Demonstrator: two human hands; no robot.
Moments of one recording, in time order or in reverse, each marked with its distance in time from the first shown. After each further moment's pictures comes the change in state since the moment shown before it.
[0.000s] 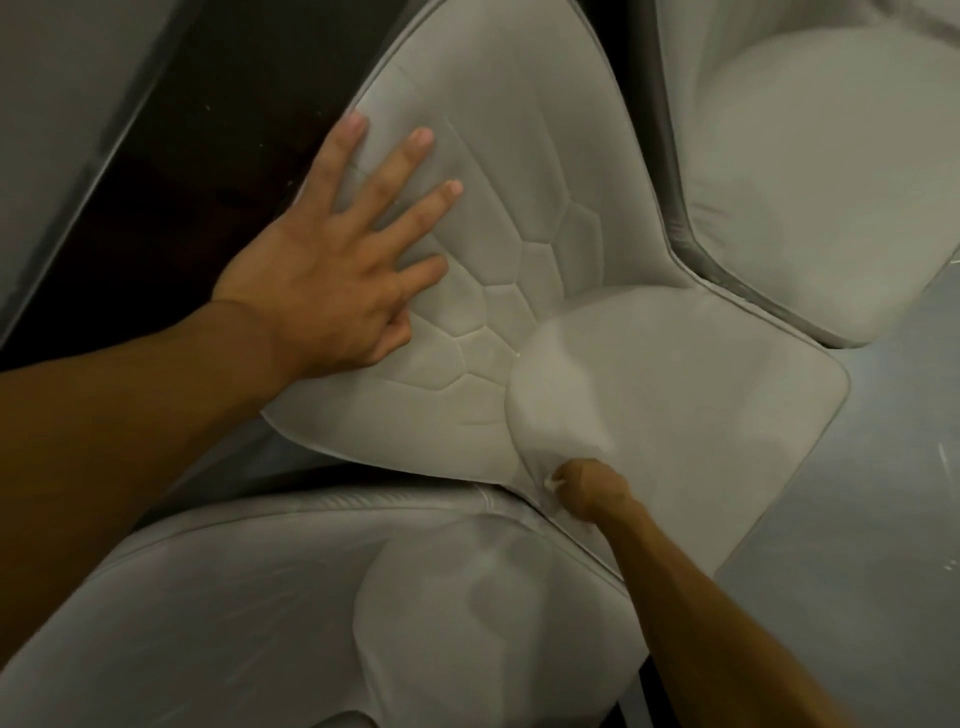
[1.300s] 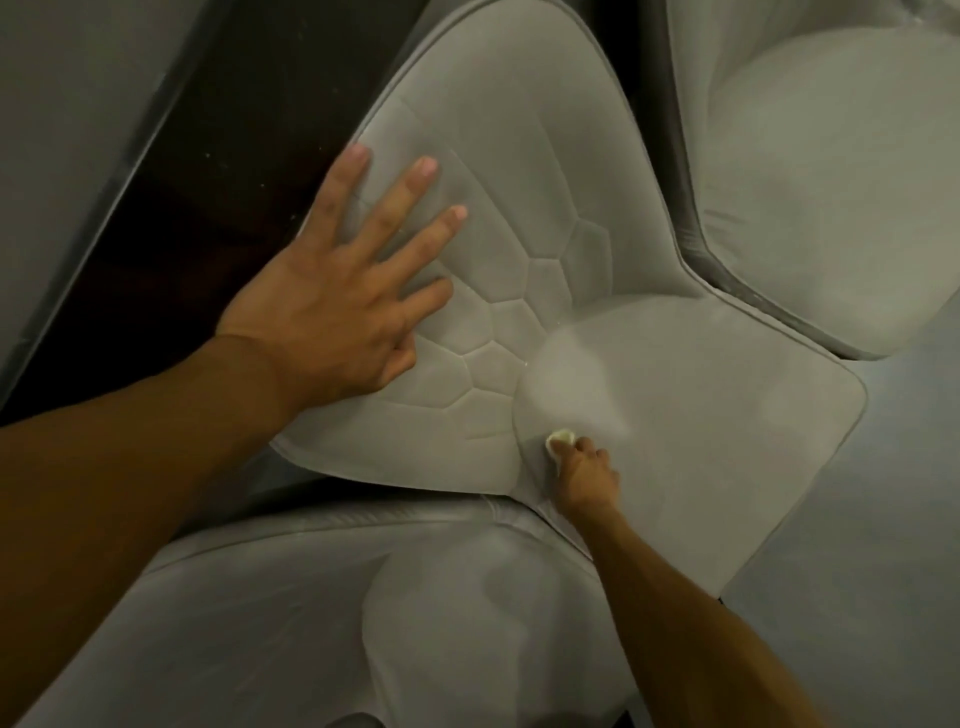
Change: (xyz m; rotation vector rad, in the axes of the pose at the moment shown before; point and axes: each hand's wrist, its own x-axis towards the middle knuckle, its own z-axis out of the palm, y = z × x) left_hand 0.004 -0.001 0.004 -0.079 -0.032 0.015; right_hand 0.008 -0.025 0.002 0.027 0.259 0.014
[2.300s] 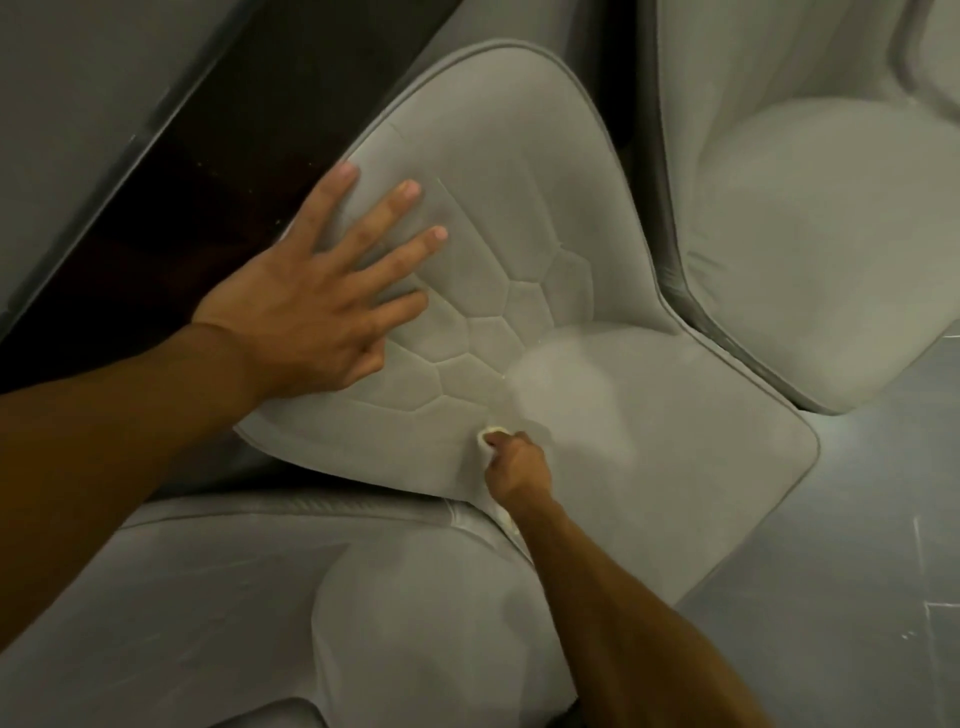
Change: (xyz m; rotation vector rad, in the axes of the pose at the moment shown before) left_hand 0.000 -0.002 -0.001 0.017 -0.048 -0.006; right_hand -0.008 -0.046 -0.047 0.257 -0.033 -0.162
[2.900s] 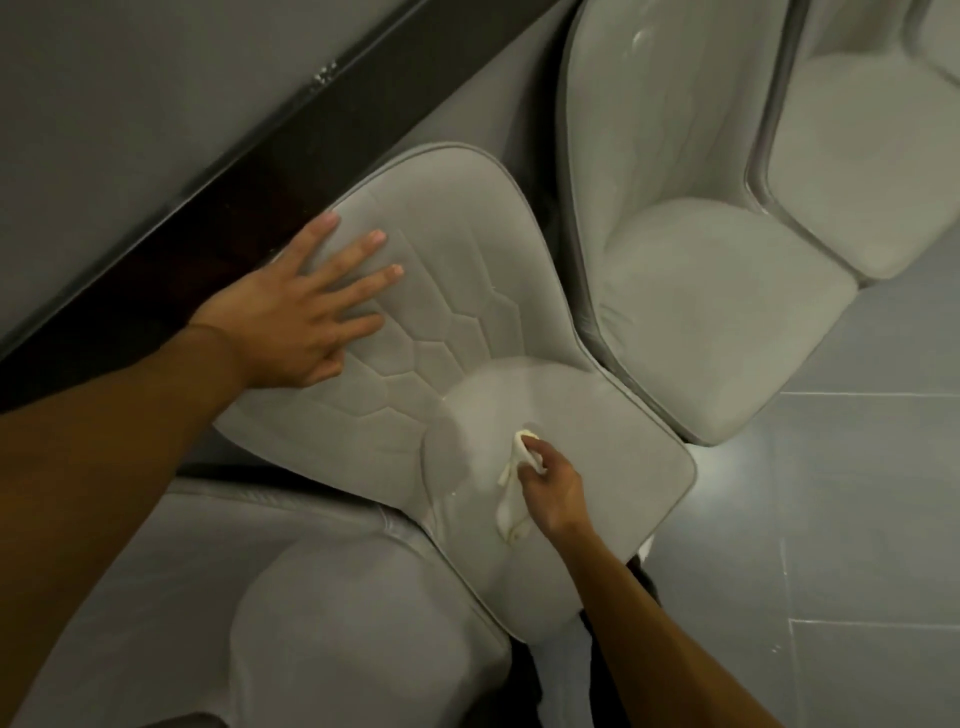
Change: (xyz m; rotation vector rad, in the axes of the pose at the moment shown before) left_hand -0.003 0.001 -0.002 -0.051 0.012 0.007; right_hand -0.085 0.048 -0.126 0.370 0.220 0.094
